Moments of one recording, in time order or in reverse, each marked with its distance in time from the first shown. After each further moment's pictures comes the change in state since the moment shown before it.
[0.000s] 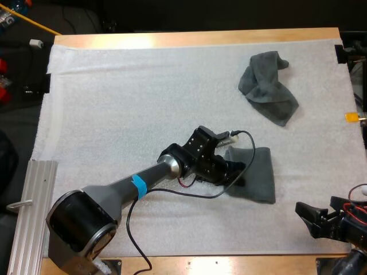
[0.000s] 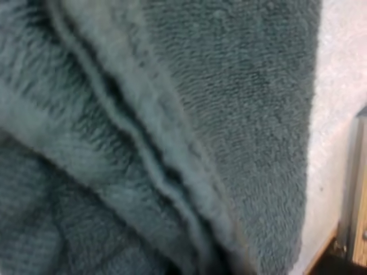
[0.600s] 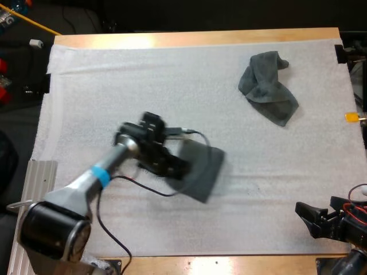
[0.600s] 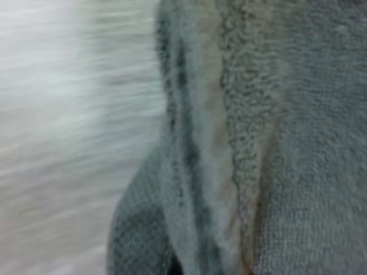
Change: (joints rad) left arm 0.407 -0.119 -0.003 0.620 -0.292 0.667; right arm 0.000 0.000 0.000 0.000 0.000 0.000
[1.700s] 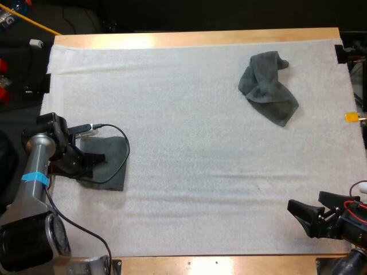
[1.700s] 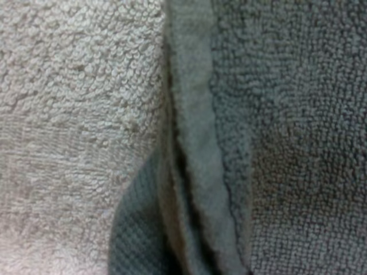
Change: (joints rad) left arm 0.616 -0.070 0.000 0.136 -0.365 0.230; right arm 0.000 0.000 0.000 -0.116 -0.090 0.003
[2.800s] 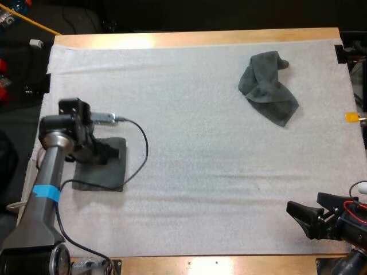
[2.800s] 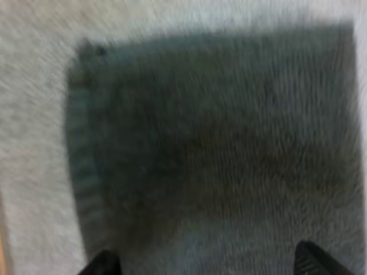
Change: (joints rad) left arm -0.222 -0.143 -0.030 0.019 -0.192 0.027; right arm 0.000 0.000 0.000 0.000 -0.023 0.000
